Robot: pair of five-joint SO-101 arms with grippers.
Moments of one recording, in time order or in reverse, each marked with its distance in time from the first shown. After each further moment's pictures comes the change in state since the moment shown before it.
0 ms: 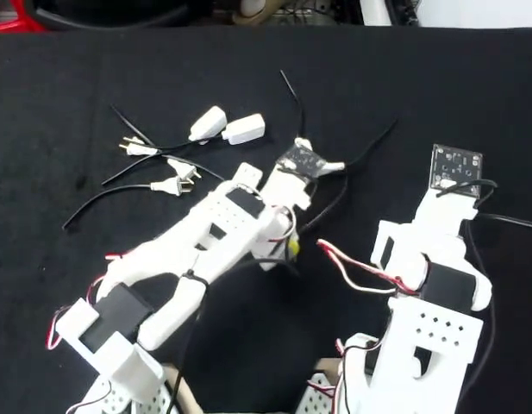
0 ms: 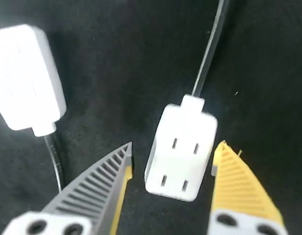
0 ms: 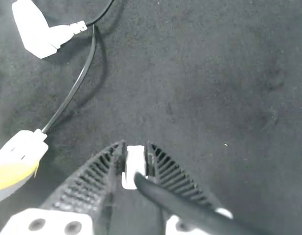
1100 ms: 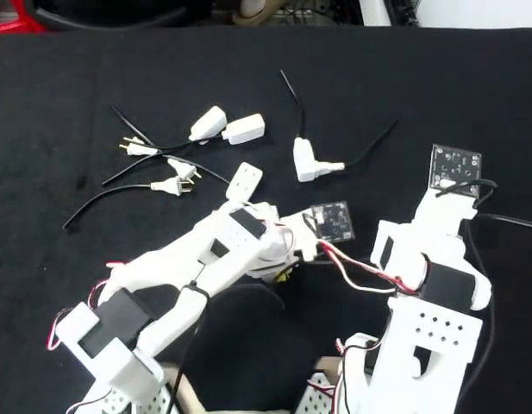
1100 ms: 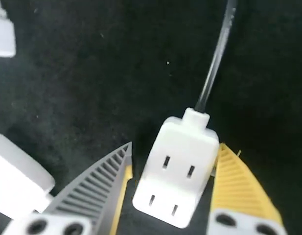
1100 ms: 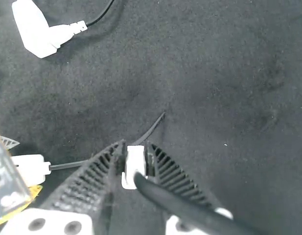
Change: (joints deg) left arm 3.3 -0.3 9.1 -12.5 -36.7; right arm 0.2 0.0 0.0 -0.2 -0.3
